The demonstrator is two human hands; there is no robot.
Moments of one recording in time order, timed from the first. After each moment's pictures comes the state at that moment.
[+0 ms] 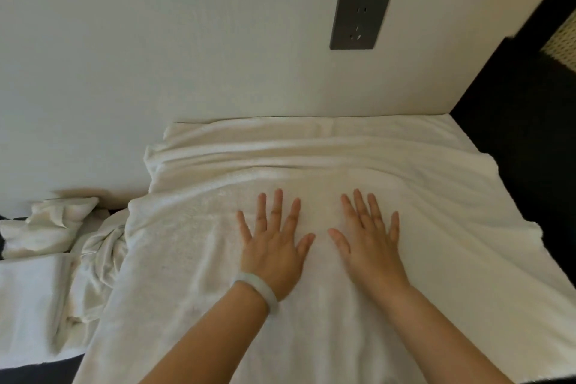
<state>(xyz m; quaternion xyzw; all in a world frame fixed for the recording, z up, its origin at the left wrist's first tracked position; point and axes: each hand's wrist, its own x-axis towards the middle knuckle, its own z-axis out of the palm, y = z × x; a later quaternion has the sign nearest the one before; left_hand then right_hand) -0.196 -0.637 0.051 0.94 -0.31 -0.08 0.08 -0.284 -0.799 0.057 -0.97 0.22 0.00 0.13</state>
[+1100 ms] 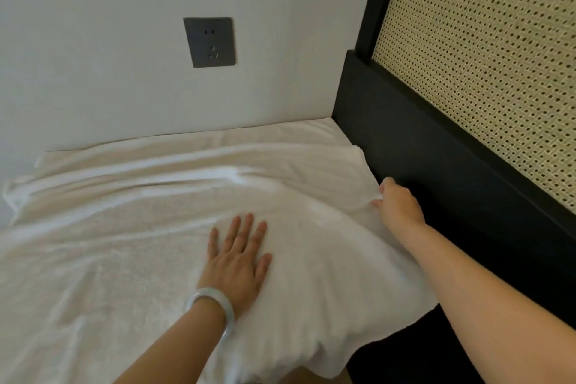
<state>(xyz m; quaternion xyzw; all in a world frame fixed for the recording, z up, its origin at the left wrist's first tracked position) -0.281 -0.742 0.034 0.91 -0.41 -0.05 0.06 -0.401 -1.038 0.102 -0.88 0.46 -0.02 0.09</state>
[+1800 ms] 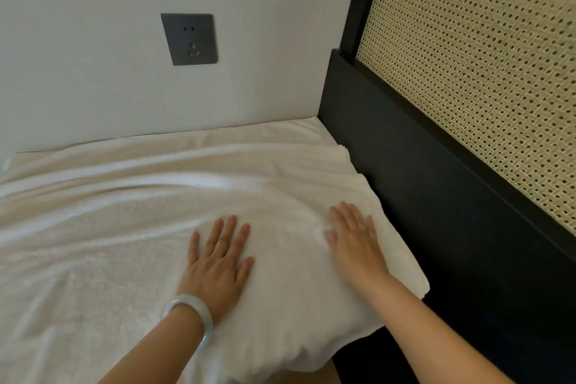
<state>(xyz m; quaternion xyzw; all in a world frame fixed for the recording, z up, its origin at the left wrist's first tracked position) -0.283 -0.741 0.040 0.90 -0.42 -0.06 0.05 -0.428 -0.968 0.057 -0.93 0.34 0.03 0.10</state>
